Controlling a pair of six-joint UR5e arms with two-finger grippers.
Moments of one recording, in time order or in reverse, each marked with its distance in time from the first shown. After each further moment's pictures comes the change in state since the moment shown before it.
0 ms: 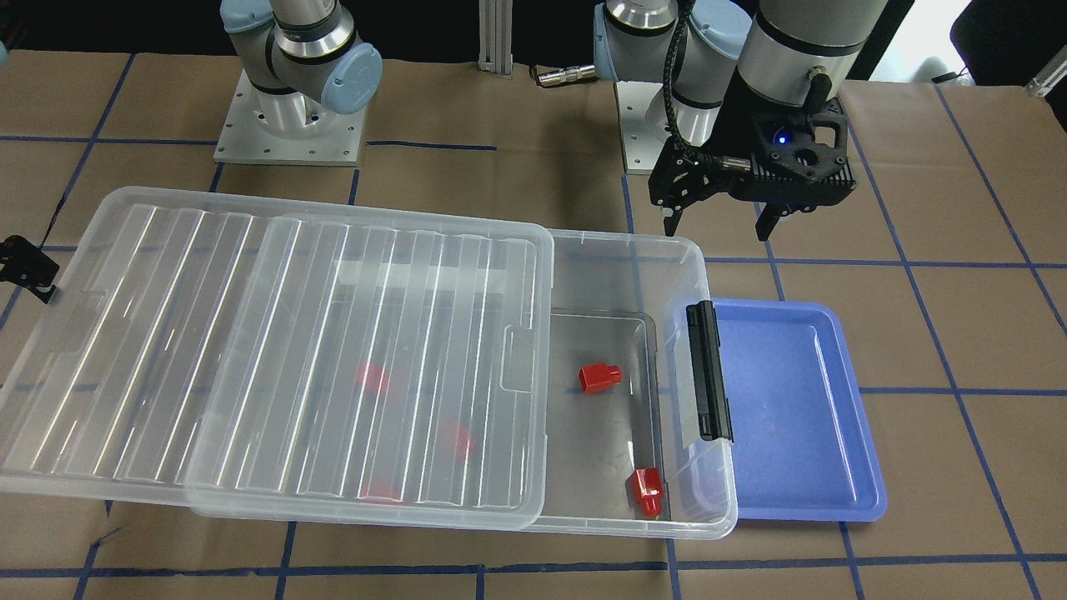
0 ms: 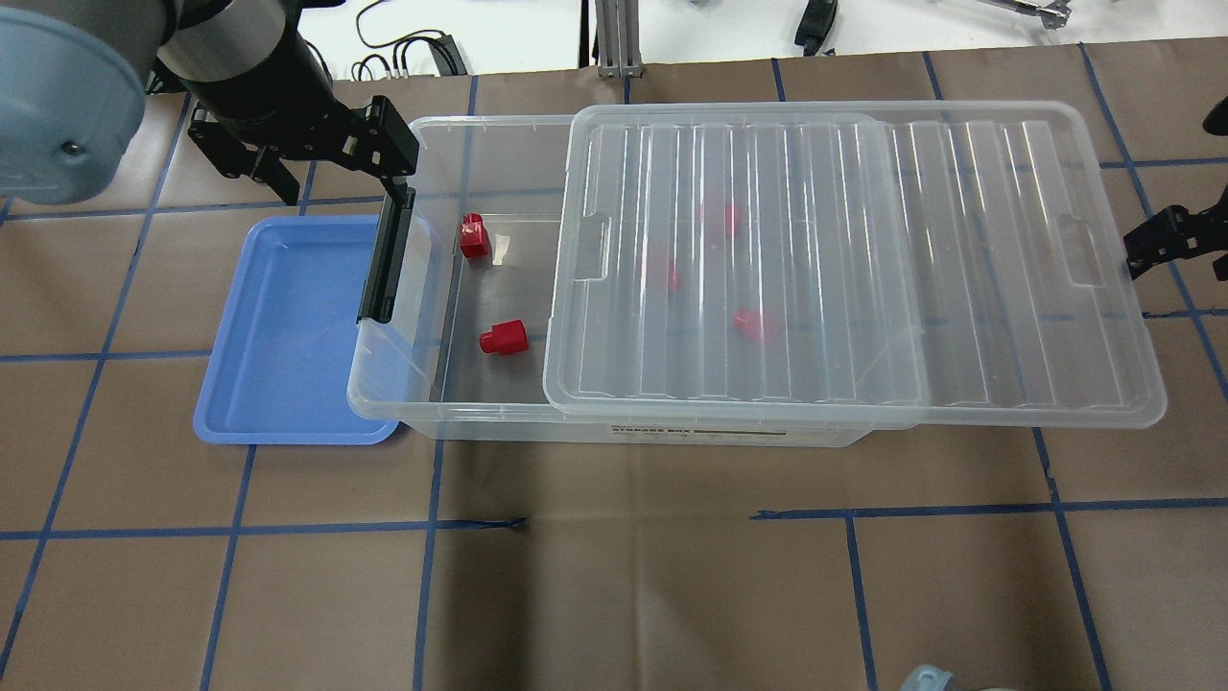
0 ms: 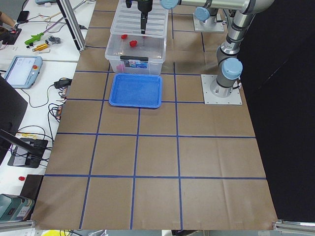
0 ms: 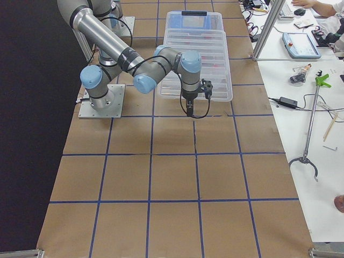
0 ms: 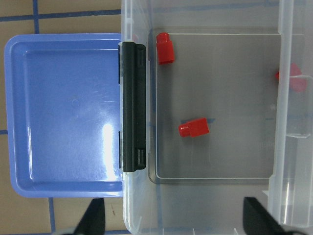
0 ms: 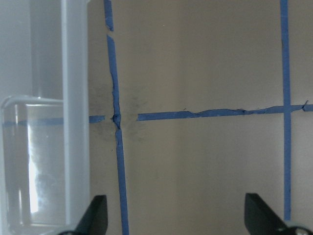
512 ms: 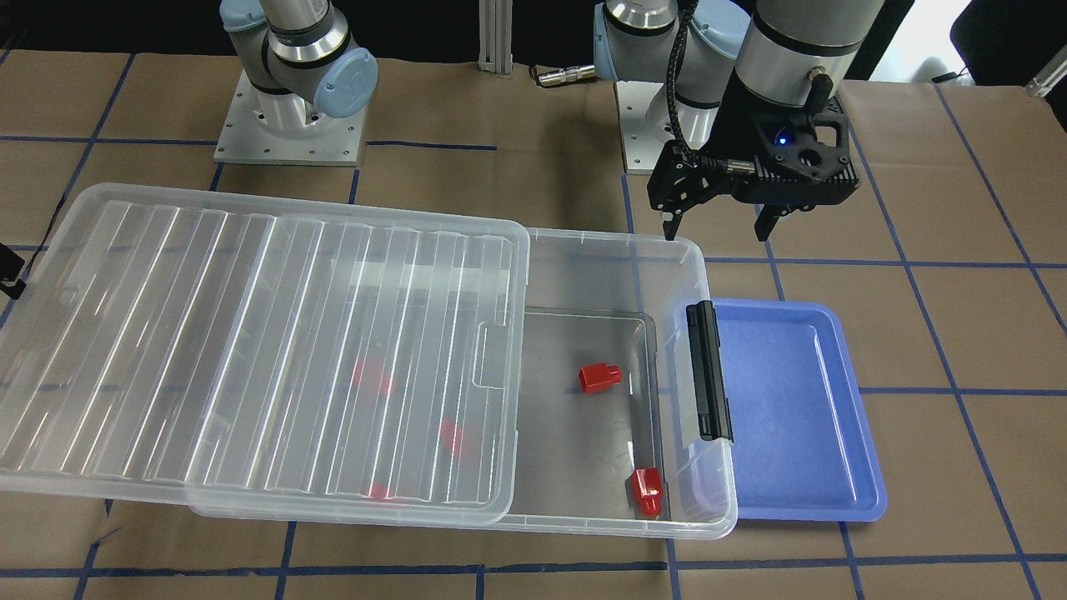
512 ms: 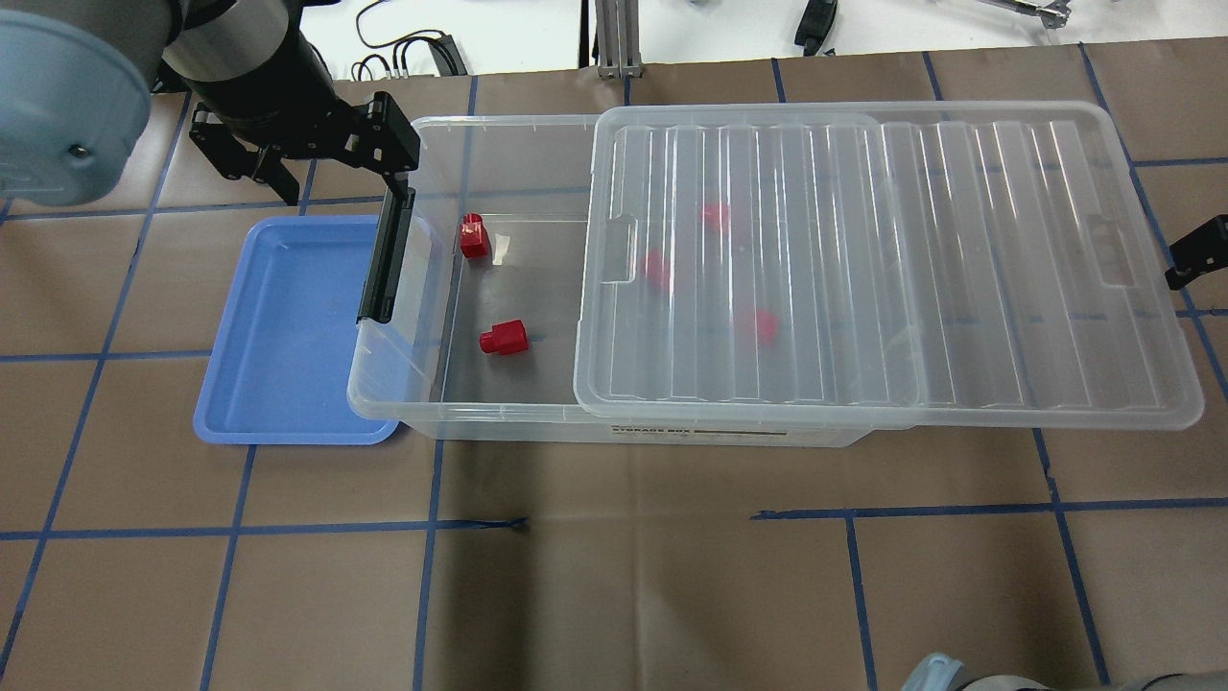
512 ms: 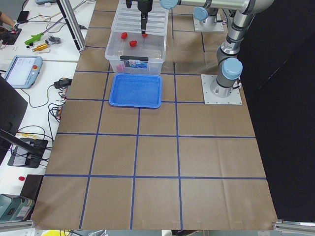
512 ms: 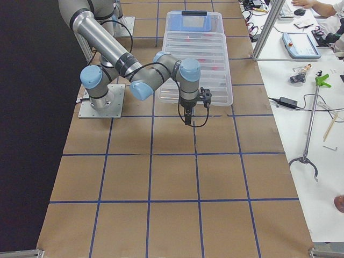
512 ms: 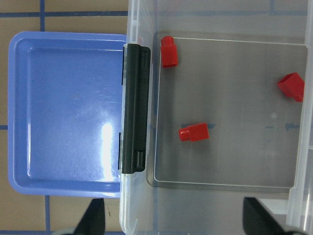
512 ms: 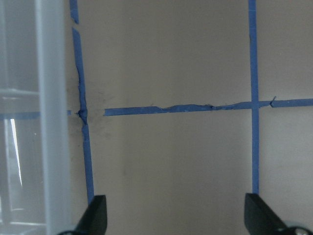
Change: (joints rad) left arm -0.004 -0.002 -0.002 0.021 0.002 -0.059; right arm -0.073 0.030 -0.032 -0.003 -0.012 -0.087
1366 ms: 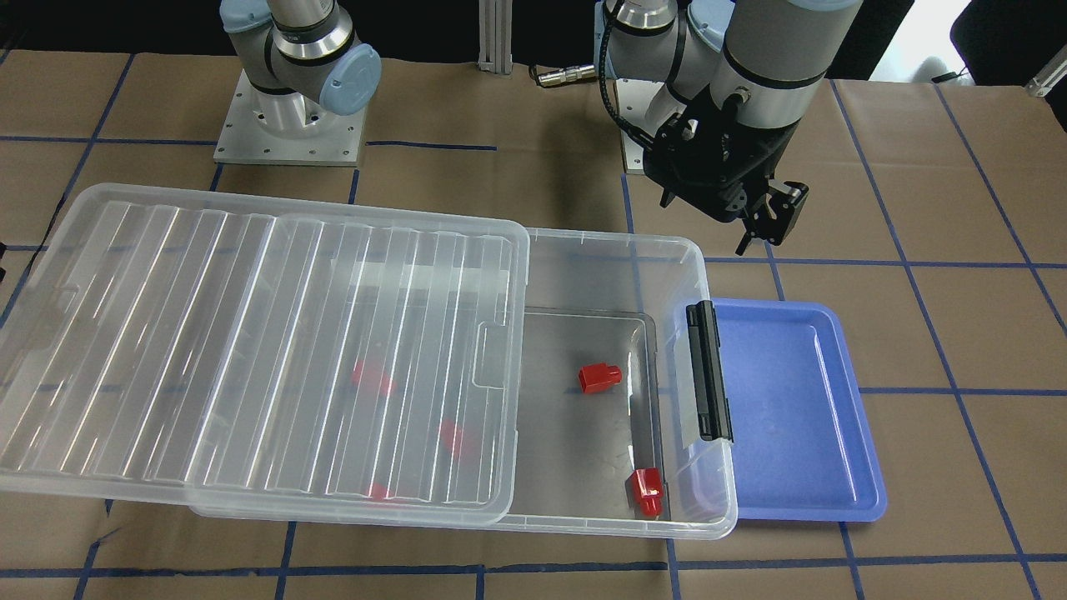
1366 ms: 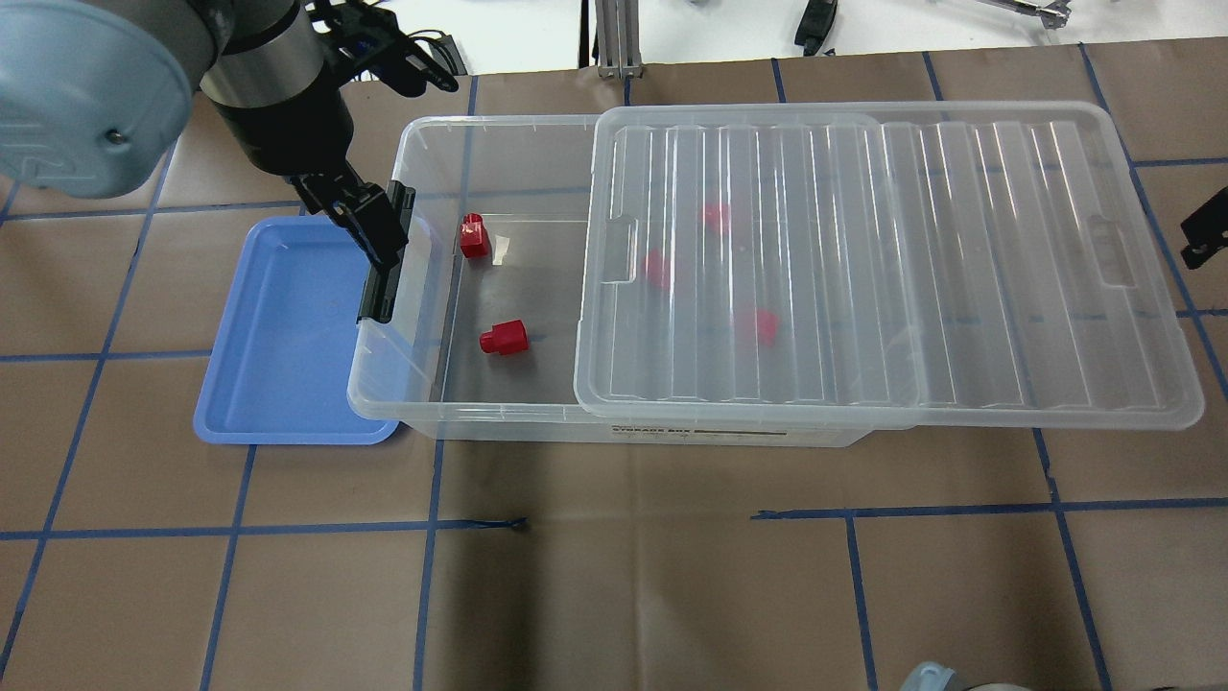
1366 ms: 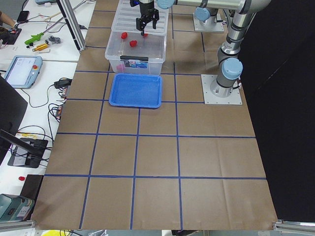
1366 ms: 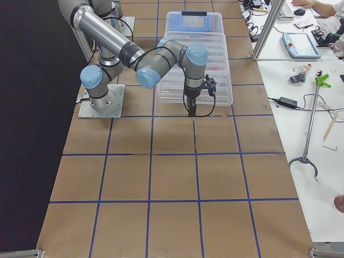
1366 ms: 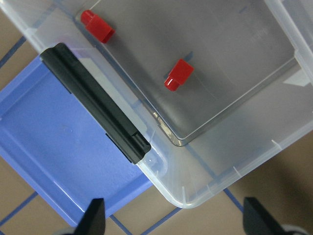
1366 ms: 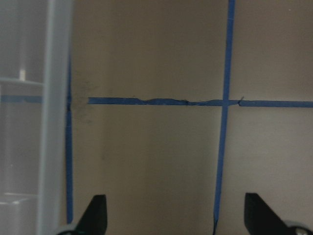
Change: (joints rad) left arm -0.025 -0.020 0.009 -0.118 0.068 0.588; right arm 0.005 0.000 -0.065 0.038 -0.109 -0.076
